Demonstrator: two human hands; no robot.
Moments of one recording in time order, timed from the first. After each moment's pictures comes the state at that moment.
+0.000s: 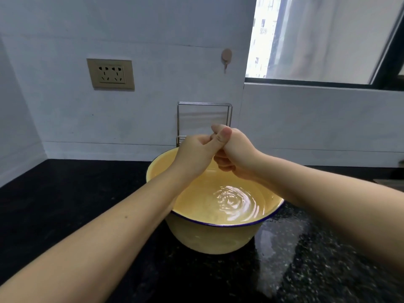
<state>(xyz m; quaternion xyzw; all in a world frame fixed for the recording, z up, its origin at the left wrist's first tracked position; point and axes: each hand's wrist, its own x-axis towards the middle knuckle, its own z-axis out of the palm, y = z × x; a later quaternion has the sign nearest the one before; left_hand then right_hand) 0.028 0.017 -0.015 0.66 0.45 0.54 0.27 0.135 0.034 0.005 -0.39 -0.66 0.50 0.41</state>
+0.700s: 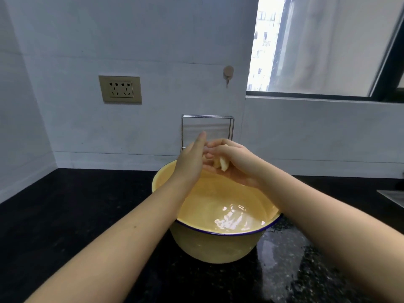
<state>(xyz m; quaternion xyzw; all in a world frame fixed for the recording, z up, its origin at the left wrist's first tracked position) 0.024 0.024 -0.012 0.51 0.49 0.61 0.36 0.144 0.048 0.002 -0.28 -0.58 0.65 0.41</state>
